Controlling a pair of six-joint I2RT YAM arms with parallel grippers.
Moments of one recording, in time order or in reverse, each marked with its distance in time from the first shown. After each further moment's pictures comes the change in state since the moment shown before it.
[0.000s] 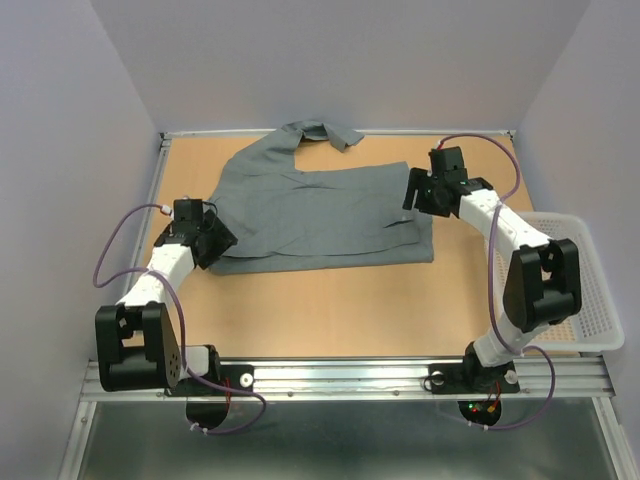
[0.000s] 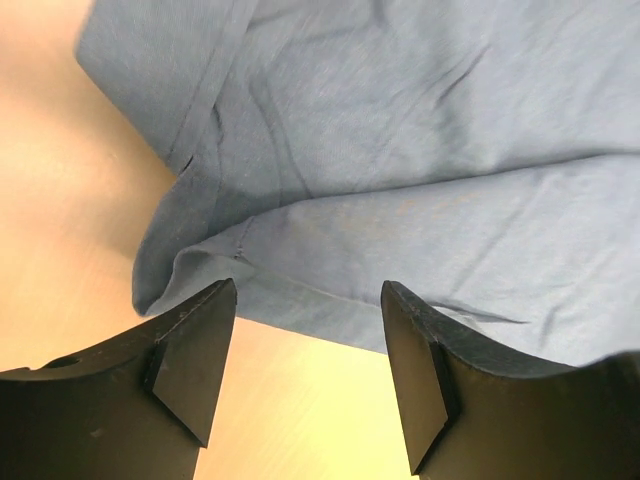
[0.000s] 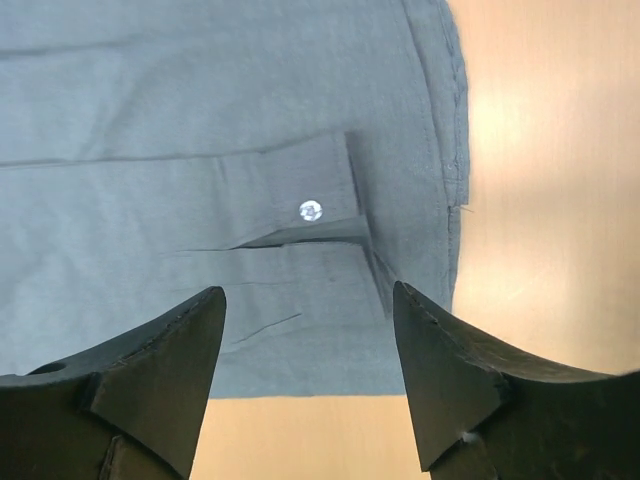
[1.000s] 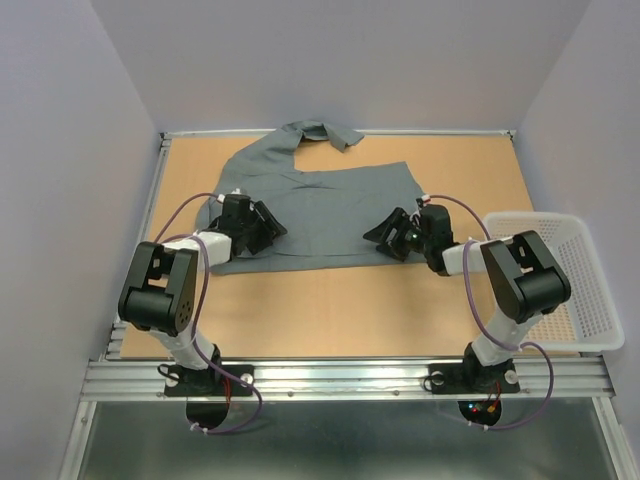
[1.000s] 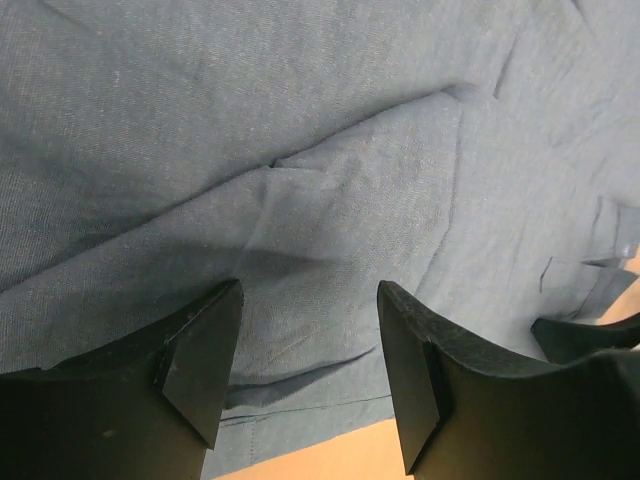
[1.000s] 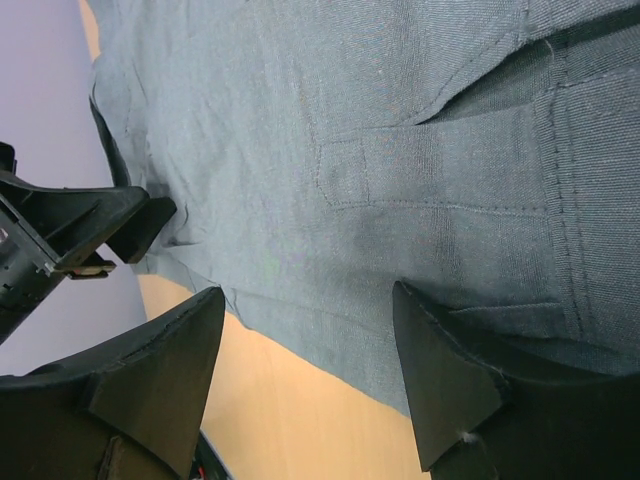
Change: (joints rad) left arm -0.261 0.323 0.043 0.454 0.130 -0.135; right arm 0.076 0.041 -0.599 0.969 -0.486 0.570
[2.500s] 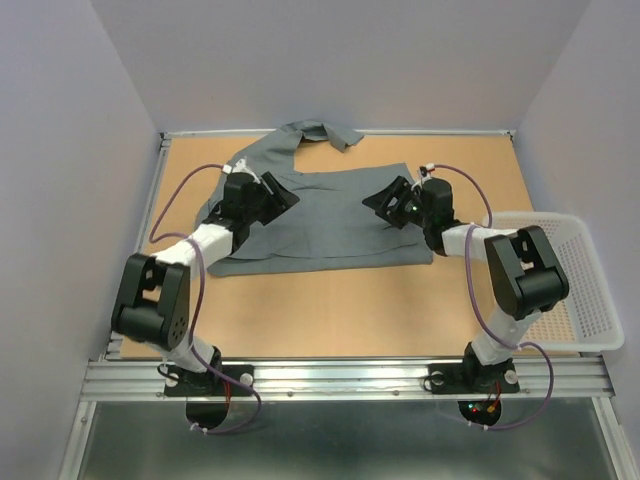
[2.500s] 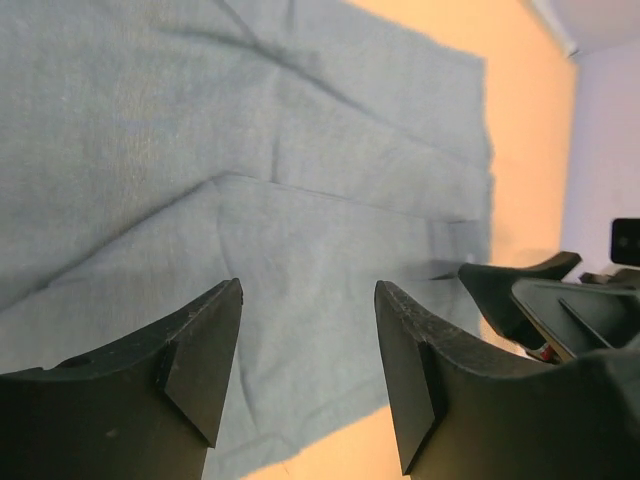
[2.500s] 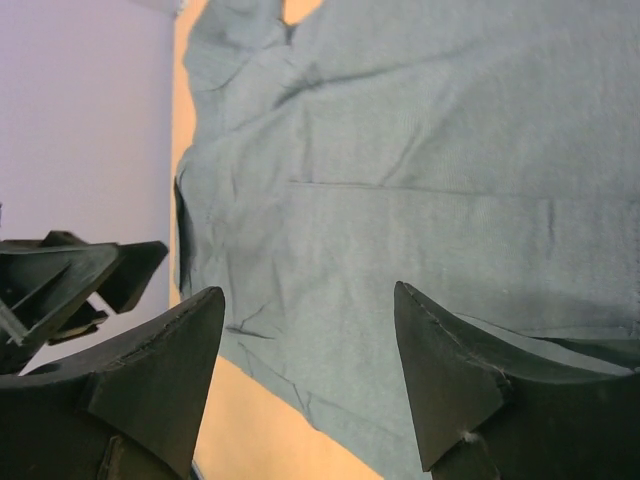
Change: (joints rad) left arm -0.070 0.007 0.147 0.109 0.030 -0.025; right arm -0.024 0.054 0.184 0.062 -0.006 0.000
